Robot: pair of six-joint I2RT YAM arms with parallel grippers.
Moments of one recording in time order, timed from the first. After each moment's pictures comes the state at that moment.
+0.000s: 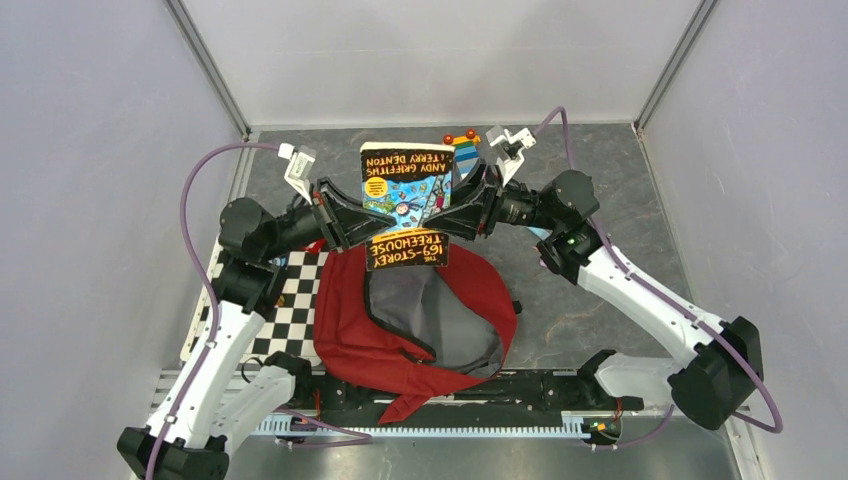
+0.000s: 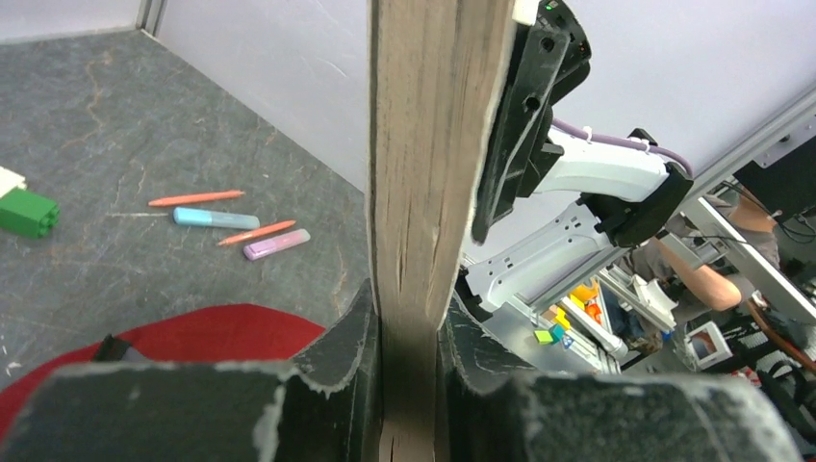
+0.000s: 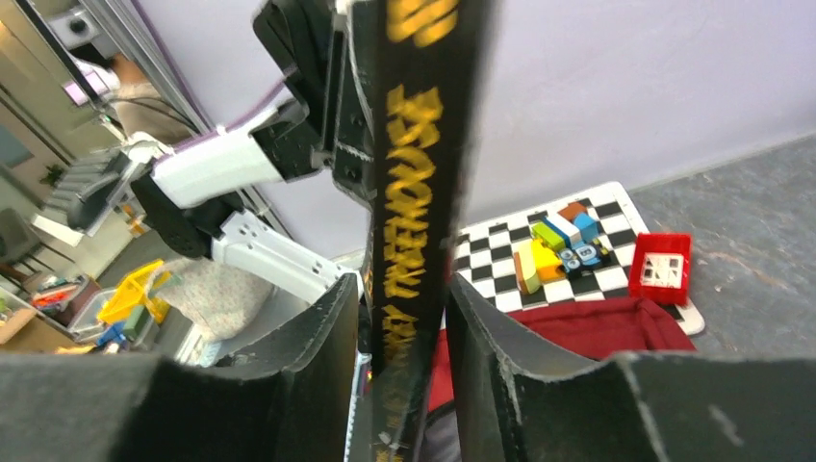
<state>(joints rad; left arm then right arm) -0.30 0.83 0.91 0.18 0.90 -0.76 0.64 1.21 1.02 0.52 -0.84 0.63</state>
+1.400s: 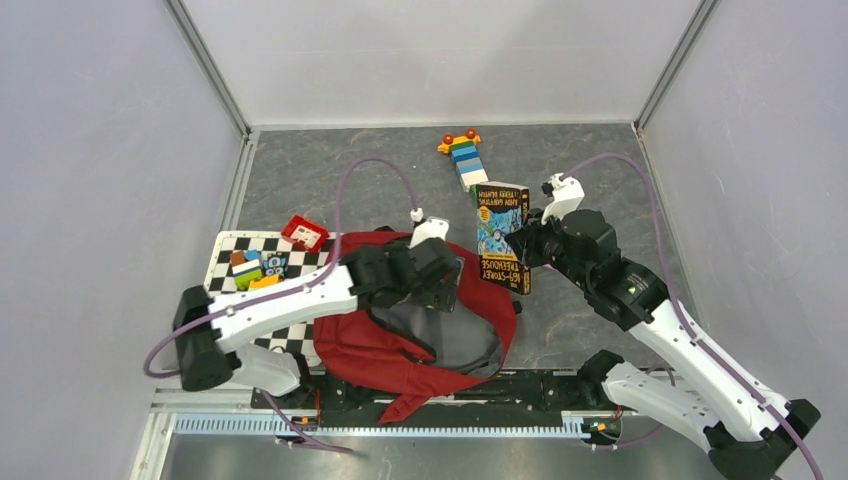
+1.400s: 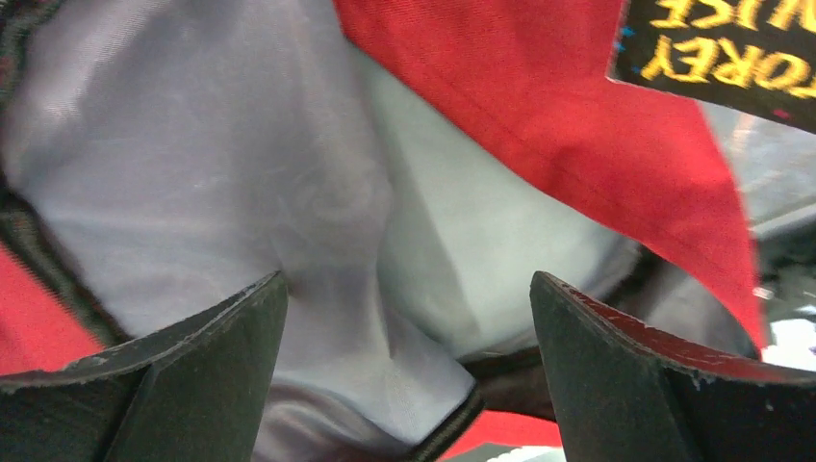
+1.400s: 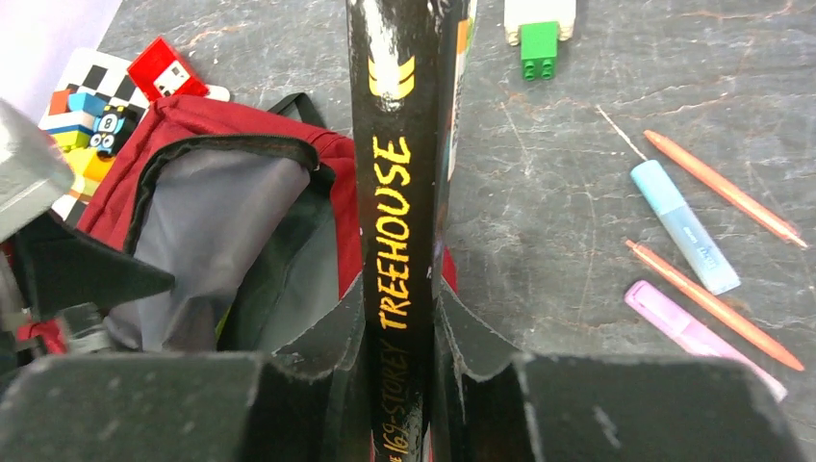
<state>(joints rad) -1.13 1.33 1.17 -0.82 -0.35 -0.74 0.66 0.84 0.92 -0.47 0.16 0.36</state>
